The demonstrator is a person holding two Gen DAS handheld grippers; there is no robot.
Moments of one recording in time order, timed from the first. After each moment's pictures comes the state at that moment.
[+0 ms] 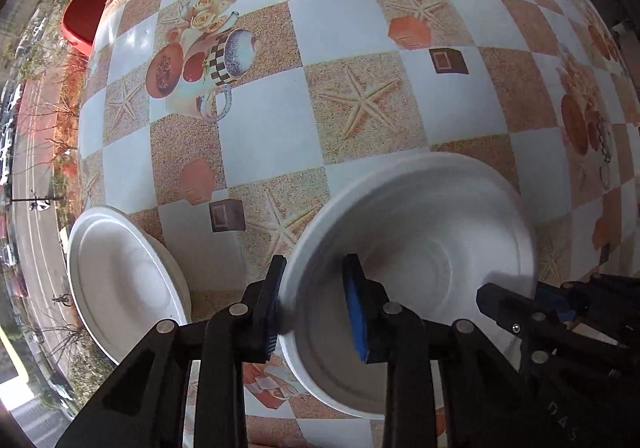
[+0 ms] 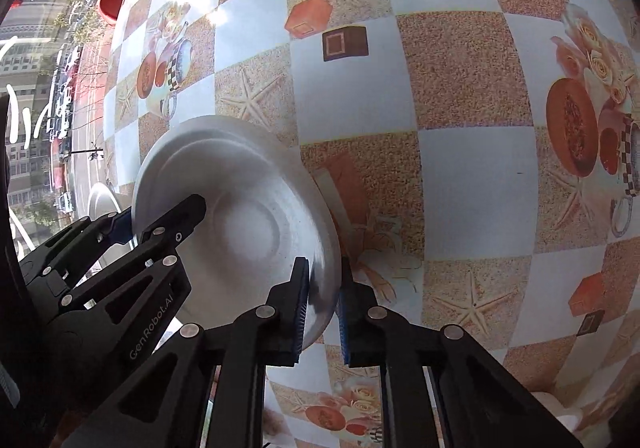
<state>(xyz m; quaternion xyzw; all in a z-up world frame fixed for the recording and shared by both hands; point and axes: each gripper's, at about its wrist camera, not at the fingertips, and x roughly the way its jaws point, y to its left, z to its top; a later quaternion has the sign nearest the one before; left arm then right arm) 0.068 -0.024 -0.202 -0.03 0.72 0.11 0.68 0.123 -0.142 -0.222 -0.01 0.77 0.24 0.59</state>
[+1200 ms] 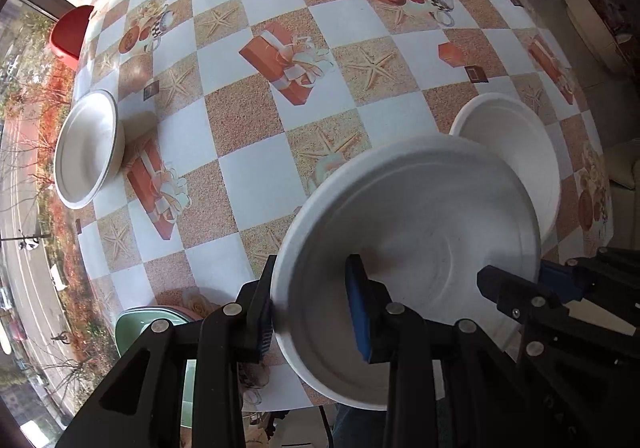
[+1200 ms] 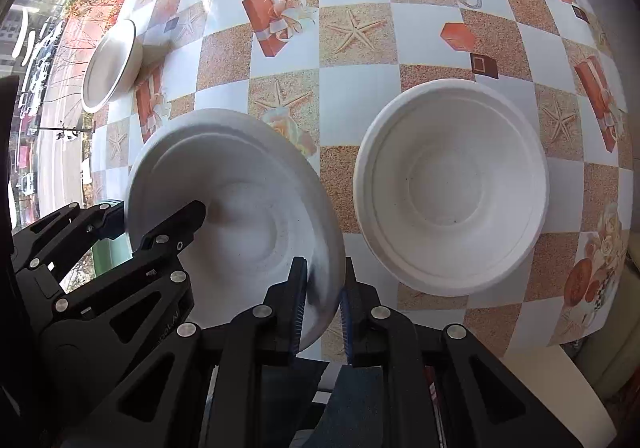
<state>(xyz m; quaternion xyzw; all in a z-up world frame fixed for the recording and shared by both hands) -0.068 -0.172 -0.150 0.00 0.70 0.04 0.71 -0.054 -0.254 -0.150 -0.07 0.74 0.20 0.63</state>
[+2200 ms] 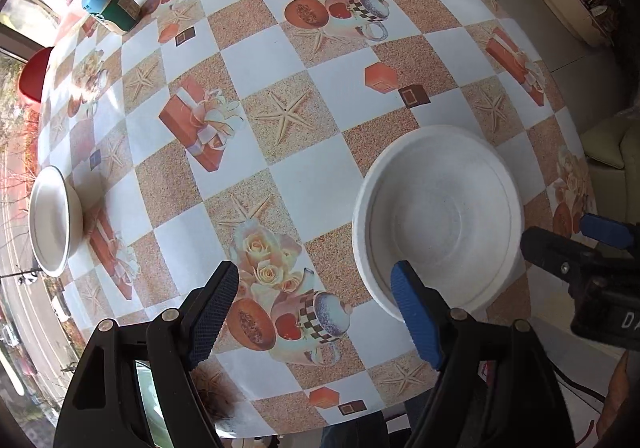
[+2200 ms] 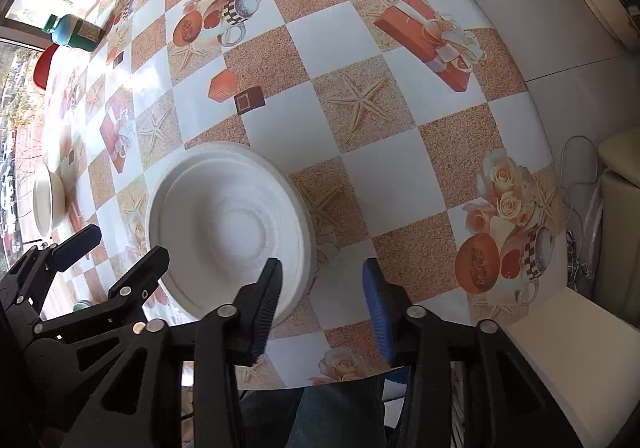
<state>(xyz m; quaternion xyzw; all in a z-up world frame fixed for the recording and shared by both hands) -0.022 -0.214 -0.149 0.02 0.70 0.00 0.71 0.011 -0.400 -0.146 0.03 0.73 0.06 0.68</state>
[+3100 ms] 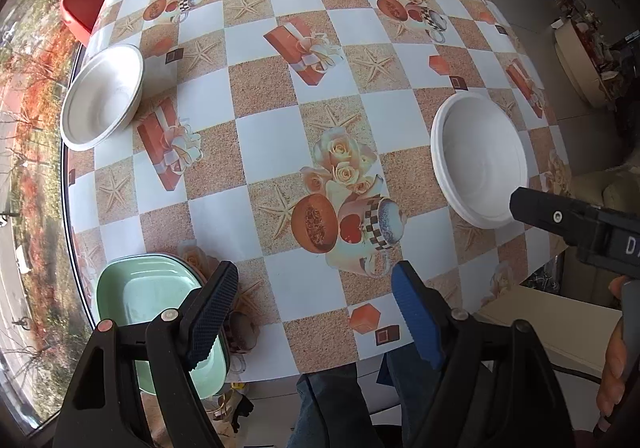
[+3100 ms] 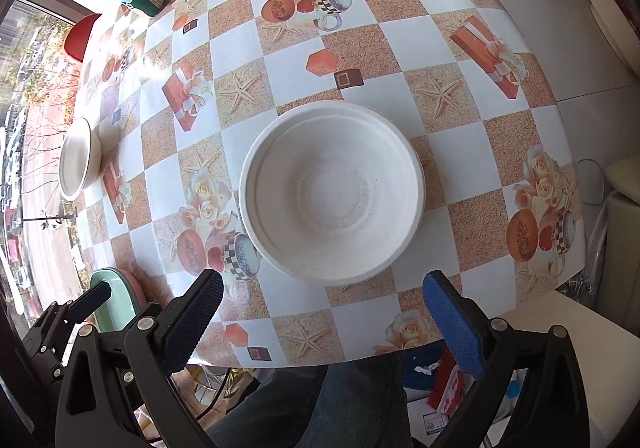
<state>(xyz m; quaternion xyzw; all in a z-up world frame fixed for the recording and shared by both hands) -0.117 -0.136 -0.113 -0.08 0.68 0.04 0.73 -0.037 -0.324 -0.110 -0.01 0.72 0.10 0.69</state>
